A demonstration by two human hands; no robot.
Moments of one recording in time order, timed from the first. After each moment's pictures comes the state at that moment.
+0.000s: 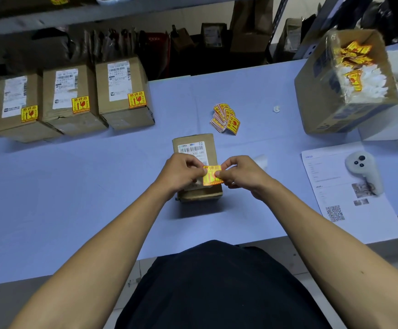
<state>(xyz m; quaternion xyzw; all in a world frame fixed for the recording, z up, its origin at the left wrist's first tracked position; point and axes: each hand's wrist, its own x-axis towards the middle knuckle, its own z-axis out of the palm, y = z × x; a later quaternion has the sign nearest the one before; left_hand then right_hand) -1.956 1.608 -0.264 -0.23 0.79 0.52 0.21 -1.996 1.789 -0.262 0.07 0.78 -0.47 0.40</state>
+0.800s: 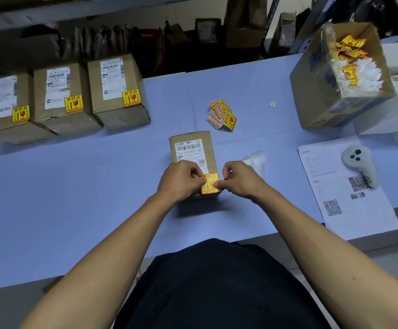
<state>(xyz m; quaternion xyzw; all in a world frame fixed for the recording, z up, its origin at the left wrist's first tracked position) -1.942 1.614 -0.281 -0.12 0.91 0.34 0.19 -1.980 1.792 -0.277 -0.02 0.88 -0.33 0.35</state>
